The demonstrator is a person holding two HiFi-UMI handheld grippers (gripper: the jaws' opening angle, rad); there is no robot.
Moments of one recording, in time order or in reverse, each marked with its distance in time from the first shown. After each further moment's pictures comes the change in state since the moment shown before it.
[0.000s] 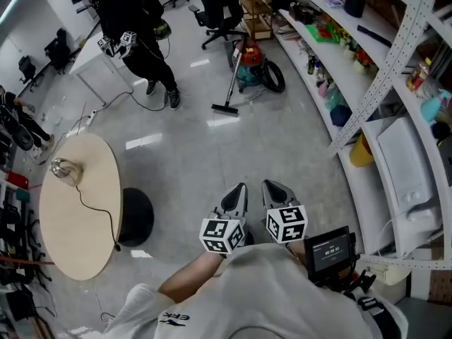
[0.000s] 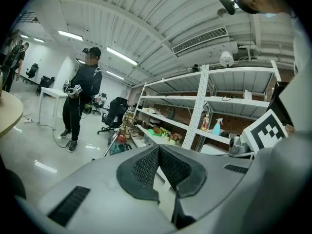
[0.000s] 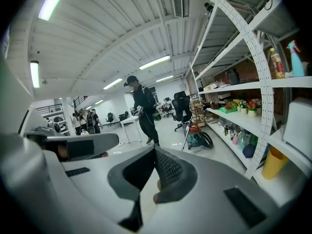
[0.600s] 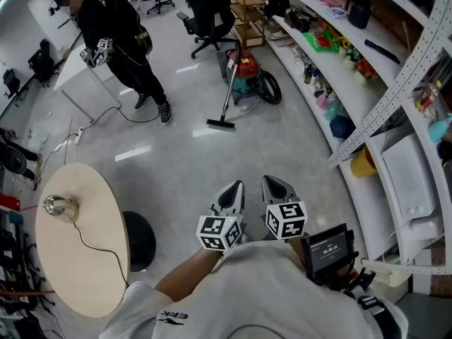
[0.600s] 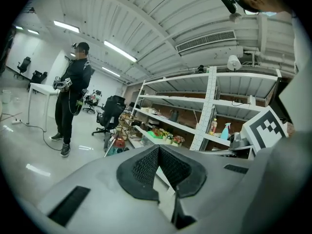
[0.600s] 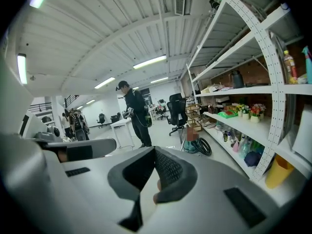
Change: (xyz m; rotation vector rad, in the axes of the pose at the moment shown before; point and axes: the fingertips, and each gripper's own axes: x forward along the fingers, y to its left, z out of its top) left arm 0.108 0.129 0.068 0.001 0.009 -0.081; right arm 0.157 -0.014 0.081 -0.002 -0.025 -0.088
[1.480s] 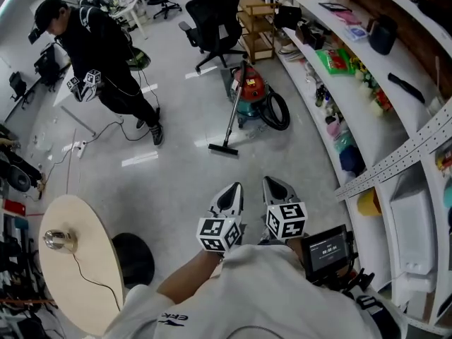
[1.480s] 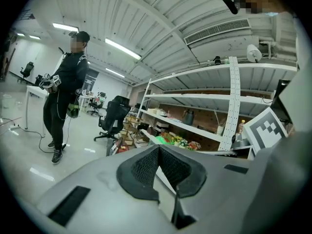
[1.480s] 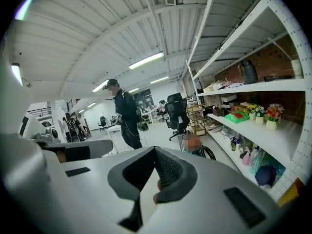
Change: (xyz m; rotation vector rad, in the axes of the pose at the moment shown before) left arm 0.234 0.080 0.067 0.004 -0.003 0.088; right arm 0.192 -0.147 0.107 0.023 -0.004 0.053
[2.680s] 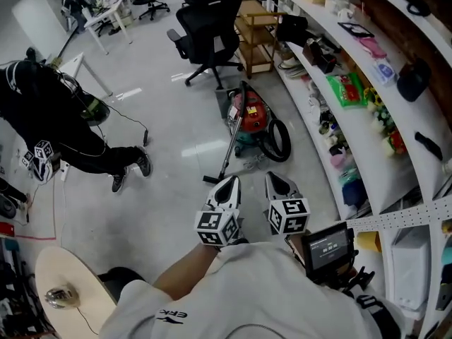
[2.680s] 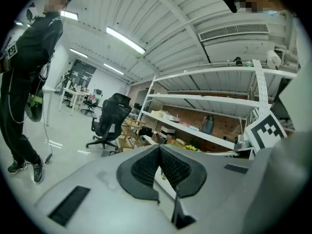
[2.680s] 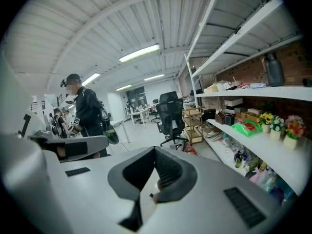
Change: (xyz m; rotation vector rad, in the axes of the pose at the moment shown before) left arm 0.259 0.183 0.107 -0.025 -0.008 -0.054; right arm 0.281 -0.095 0.128 -0.024 0.016 -0.090
